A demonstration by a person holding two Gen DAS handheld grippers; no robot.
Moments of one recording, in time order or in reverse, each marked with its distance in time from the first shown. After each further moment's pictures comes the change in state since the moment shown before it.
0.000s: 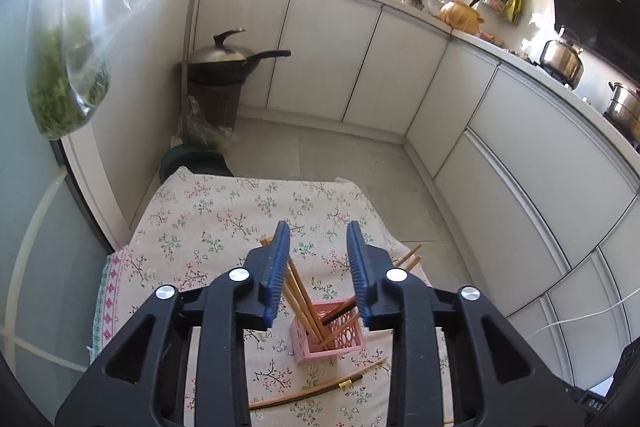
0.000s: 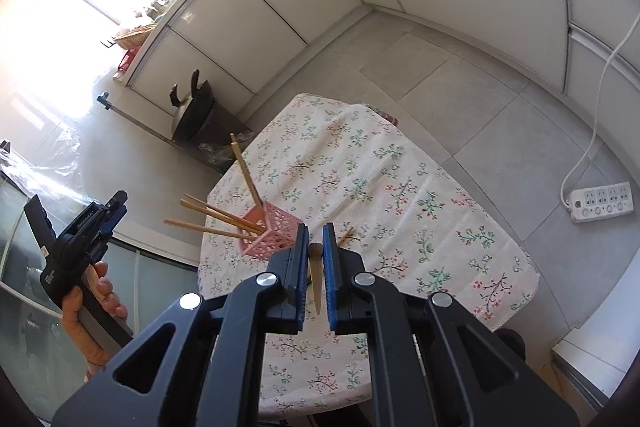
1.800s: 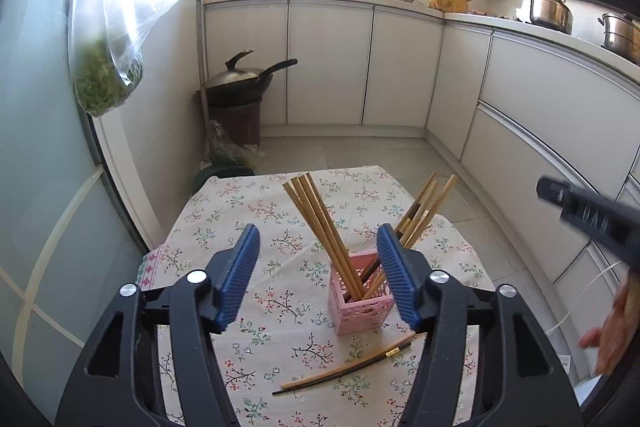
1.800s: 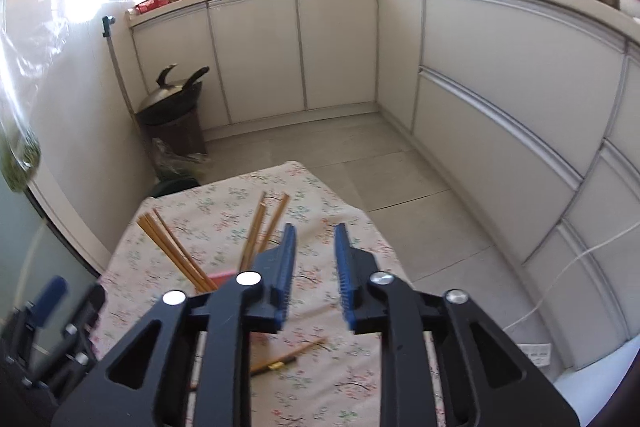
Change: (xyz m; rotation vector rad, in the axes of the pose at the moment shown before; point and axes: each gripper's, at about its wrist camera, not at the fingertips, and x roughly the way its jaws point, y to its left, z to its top) left arm -0.016 -0.016 -0.091 0.171 -0.094 0.134; right arm 0.072 0.137 0.002 -0.484 -0.277 -0.361
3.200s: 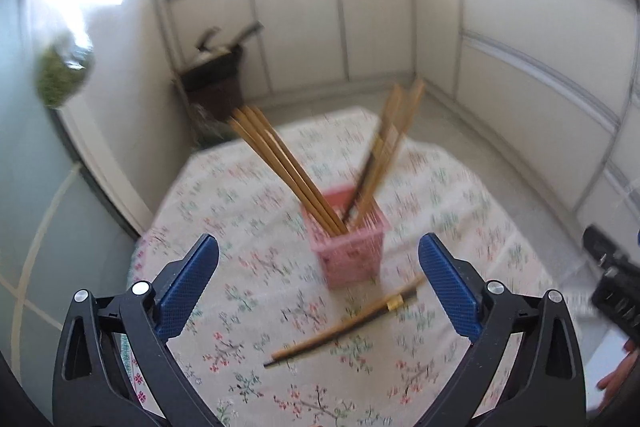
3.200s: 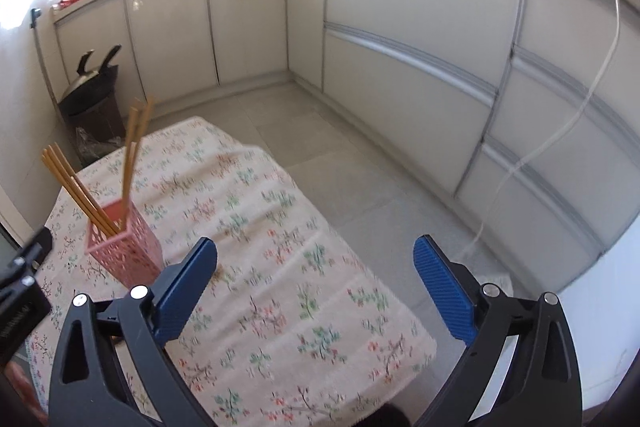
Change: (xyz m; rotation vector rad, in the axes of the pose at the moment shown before) left arm 0.039 -0.050 -0.055 0.210 0.158 0.006; right arm -0.001 -0.085 -0.109 0.163 0.106 -0.227
